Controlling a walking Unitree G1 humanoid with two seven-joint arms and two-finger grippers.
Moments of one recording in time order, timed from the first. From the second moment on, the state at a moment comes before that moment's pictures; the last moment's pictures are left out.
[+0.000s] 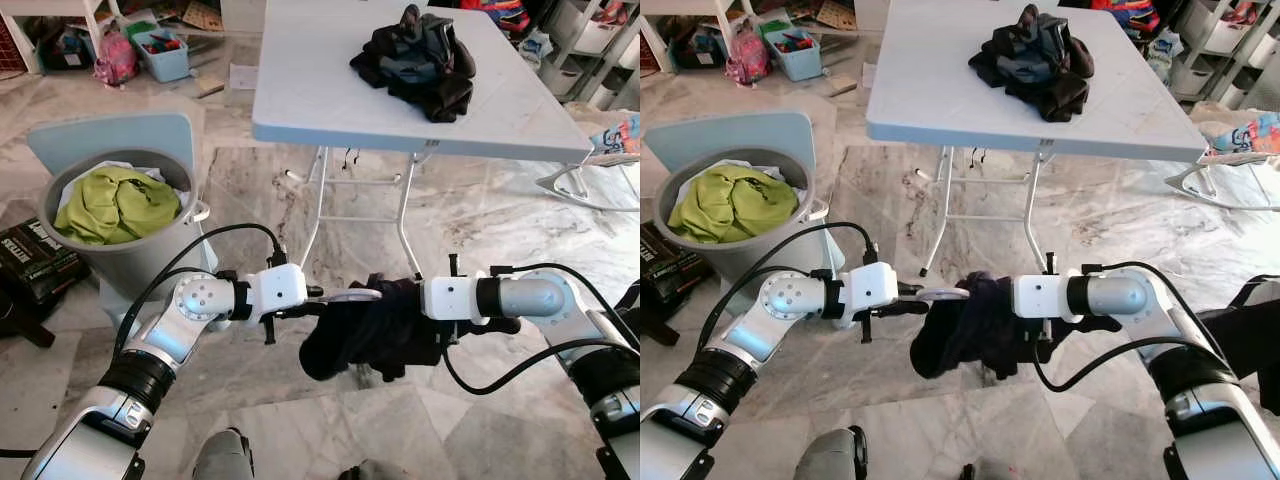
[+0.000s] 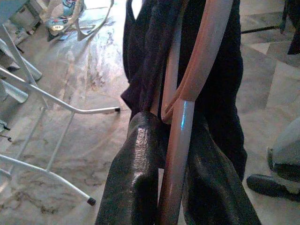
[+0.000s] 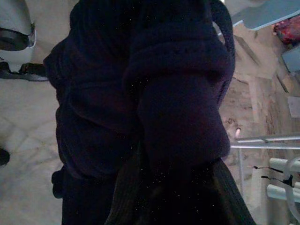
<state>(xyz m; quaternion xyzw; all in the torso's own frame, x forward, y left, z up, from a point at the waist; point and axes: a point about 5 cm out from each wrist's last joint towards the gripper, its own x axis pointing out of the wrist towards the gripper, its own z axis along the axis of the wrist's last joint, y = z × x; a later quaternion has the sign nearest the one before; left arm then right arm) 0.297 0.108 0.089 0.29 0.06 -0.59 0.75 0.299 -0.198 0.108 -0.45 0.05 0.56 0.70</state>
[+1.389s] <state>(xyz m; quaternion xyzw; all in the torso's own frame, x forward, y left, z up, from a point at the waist) 0.300 0.104 0.076 0.18 0.04 -0.52 0.83 0.334 -0.184 0.133 -0.40 -0.02 0.45 0.80</state>
